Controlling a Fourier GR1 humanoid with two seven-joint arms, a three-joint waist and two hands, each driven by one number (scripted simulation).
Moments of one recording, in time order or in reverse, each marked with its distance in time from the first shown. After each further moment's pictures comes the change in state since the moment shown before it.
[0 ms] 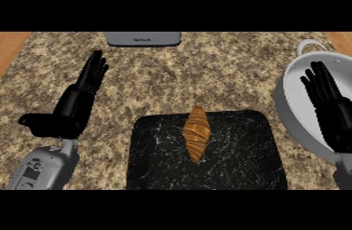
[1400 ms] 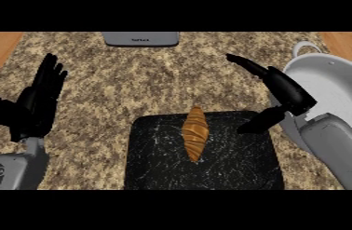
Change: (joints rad) left arm 0.061 0.039 0.206 0.003 0.030 0.063 0.182; right arm -0.409 0.000 0.264 0.201 0.439 0.316 -0.030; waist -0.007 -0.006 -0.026
